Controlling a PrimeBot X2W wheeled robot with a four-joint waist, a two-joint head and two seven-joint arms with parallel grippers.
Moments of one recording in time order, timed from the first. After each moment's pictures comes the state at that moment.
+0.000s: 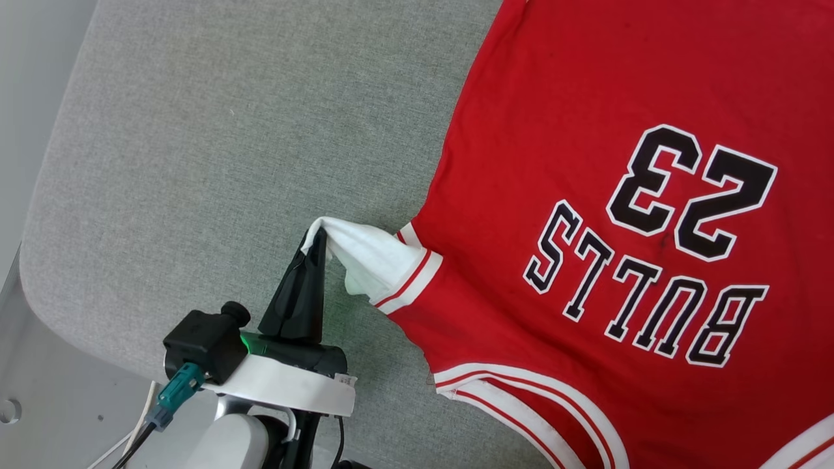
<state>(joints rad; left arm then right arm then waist) -0.17 0.22 -0.36 -0.06 -0.51 0.09 -0.25 -1.07 -0.34 -0.33 0.65 0.18 0.13 0.94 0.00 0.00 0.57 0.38</state>
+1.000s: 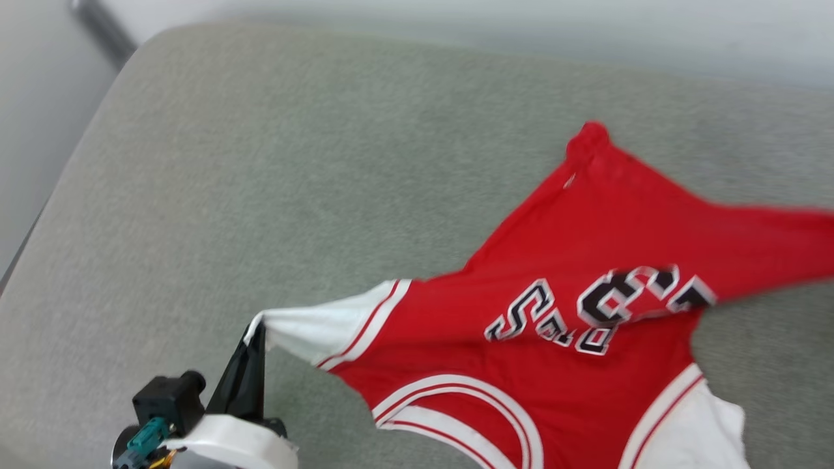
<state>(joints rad) 0.00 0.29 -0.28 0.02 -0.53 0.15 -0.19 -0.46 -0.51 -0.21 0.14 0.37 0.13 1.04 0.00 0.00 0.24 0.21</state>
